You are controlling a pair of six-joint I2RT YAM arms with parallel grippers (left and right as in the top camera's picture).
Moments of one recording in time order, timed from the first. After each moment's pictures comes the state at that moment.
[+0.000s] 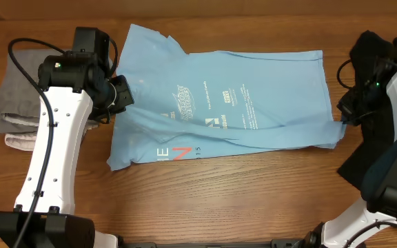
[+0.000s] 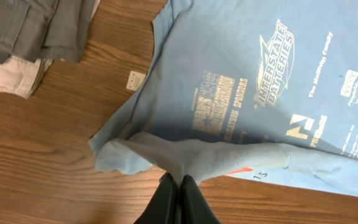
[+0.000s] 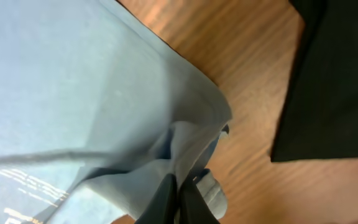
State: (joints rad) left arm -0.07 1.63 1.65 -1.33 0.04 -0.44; right arm -0.34 1.90 1.59 -1.30 -0.09 0.48
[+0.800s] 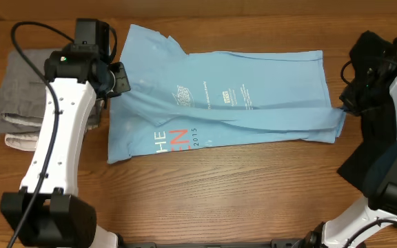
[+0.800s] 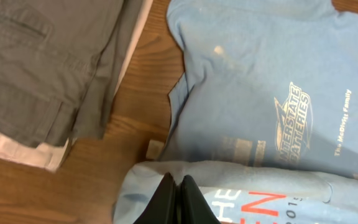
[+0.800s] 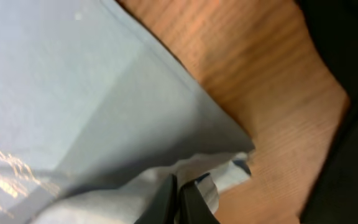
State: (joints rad) left arm -0.06 1.70 1.65 -1.13 -0.09 -0.34; right arm -0.37 1.92 1.59 -1.13 -0.18 0.38
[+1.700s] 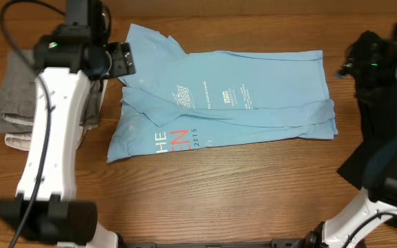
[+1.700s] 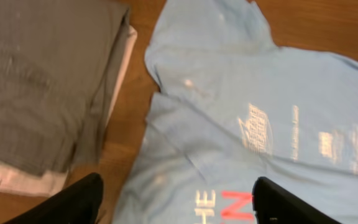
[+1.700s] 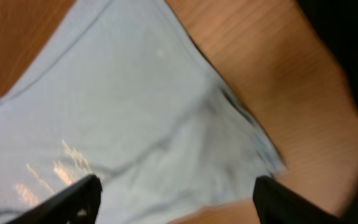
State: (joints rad) left arm -0.06 1.73 1.87 -1.20 -0.03 -0.28; right arm -0.37 1.98 1.86 -1.27 -0.27 0.34
